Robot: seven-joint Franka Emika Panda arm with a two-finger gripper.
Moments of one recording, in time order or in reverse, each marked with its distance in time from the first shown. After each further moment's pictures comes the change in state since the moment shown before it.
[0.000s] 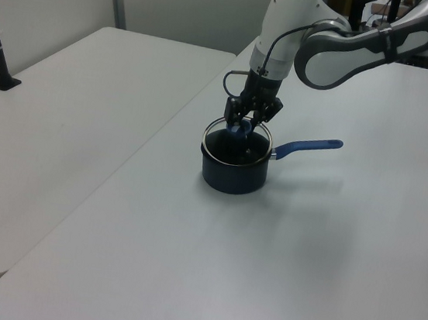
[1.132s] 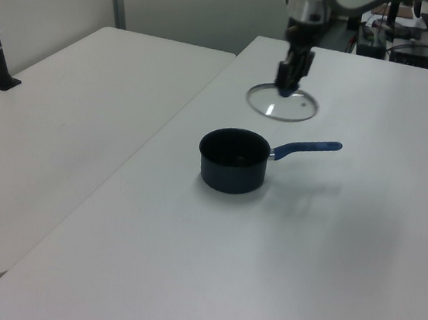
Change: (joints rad) arm -0.154 -0.191 0.000 0.010 0.151 -0.384 -0.890
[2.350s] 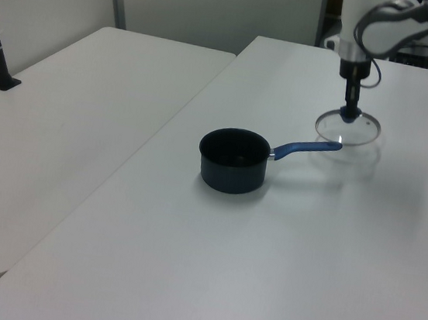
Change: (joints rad) arm -0.284 -0.091 -0.001 -0.480 -0.150 0.264 -0.566
